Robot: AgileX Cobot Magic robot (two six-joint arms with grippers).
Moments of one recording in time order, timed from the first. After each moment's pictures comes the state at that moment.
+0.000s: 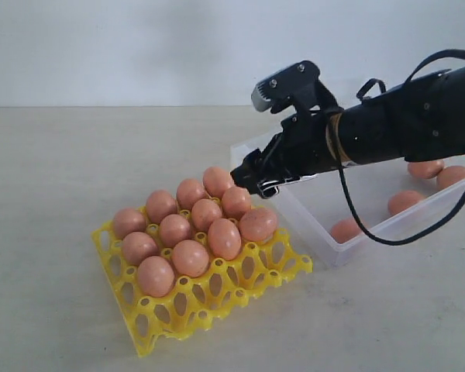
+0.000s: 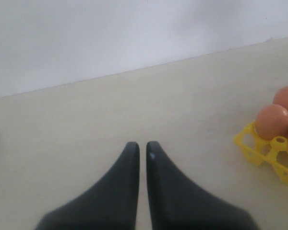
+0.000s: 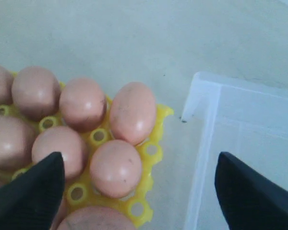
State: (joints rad) left arm -0.01 0.00 0.00 0.08 0.29 0.10; right arm 0.30 1.76 -0.98 -1.59 -0.30 1.38
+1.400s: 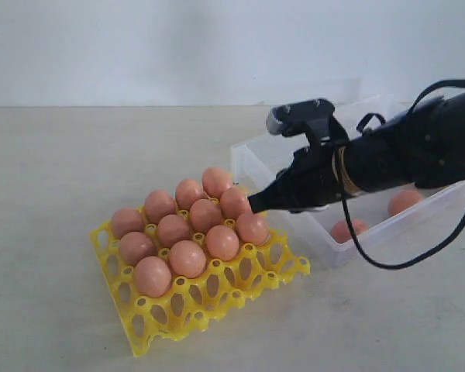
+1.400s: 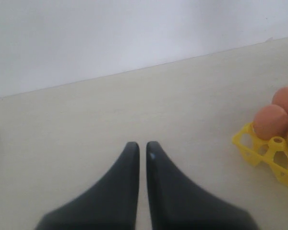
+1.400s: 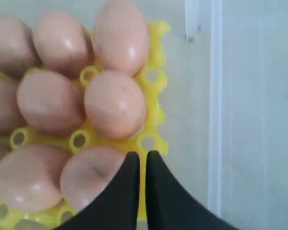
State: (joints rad) left arm -0.01 0.00 0.00 0.08 0.29 0.10; right arm 0.30 1.77 -0.91 -1.74 -0.29 1.73
